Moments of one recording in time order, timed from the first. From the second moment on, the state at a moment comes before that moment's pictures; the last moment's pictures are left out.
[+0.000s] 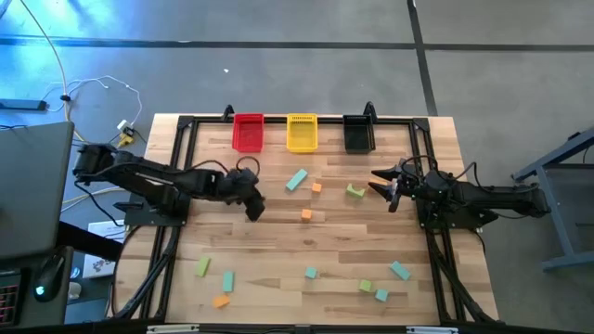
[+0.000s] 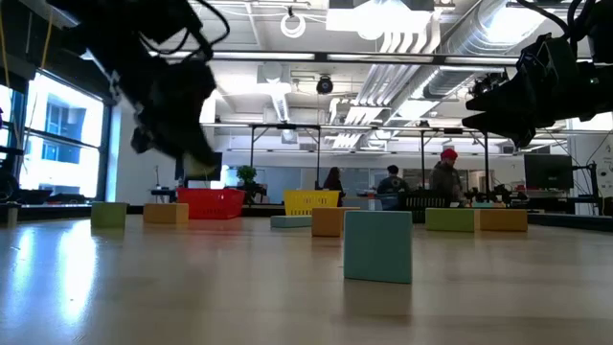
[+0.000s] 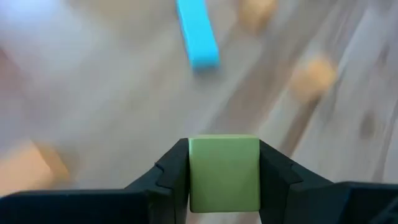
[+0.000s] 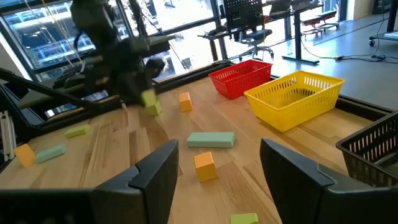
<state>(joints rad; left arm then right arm) 0.10 1.24 0.60 -0.23 -0.28 -0.63 -0.07 0.14 0.01 0.05 0.23 0.26</state>
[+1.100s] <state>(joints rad) 0.80 1.28 0.60 0.01 -0.30 -0.23 -0.07 0.14 0.01 0.05 0.24 0.18</state>
